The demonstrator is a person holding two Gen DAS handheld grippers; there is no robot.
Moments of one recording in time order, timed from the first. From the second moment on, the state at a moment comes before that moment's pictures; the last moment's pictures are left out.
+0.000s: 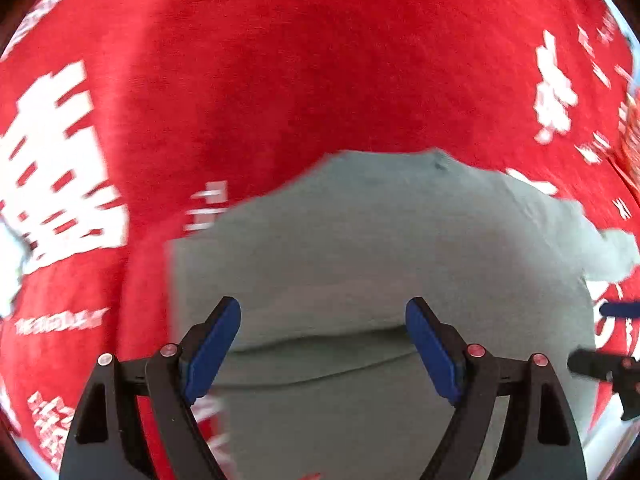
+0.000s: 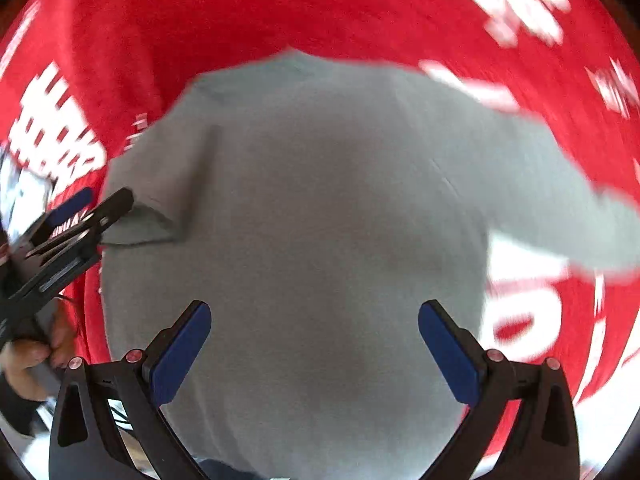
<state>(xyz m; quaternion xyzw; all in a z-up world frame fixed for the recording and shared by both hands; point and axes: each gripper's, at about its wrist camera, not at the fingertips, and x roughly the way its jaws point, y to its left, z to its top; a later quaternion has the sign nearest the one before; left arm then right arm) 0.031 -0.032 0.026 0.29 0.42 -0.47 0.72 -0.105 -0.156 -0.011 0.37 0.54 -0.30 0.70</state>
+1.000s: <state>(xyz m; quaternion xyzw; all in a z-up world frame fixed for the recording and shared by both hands) 0.140 -0.012 -0.038 0.29 0.51 -0.34 0.74 -0.127 -0.227 -0.082 0.65 0.29 -0.31 0.62</state>
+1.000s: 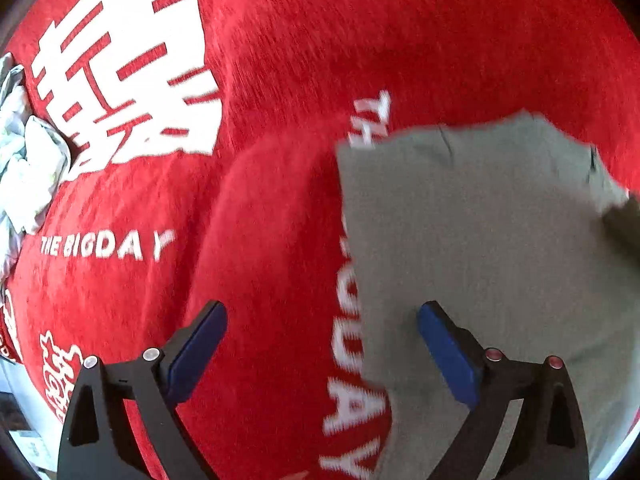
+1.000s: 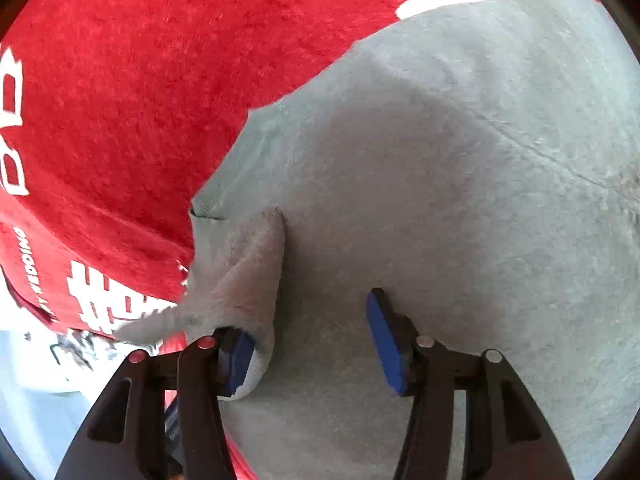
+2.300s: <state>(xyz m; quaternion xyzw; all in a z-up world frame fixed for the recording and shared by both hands) 0.240 -0.036 -0.063 0.22 0.58 -0.39 0.68 0.038 -0.123 -0.128 0.72 0.37 -0.12 0.58</state>
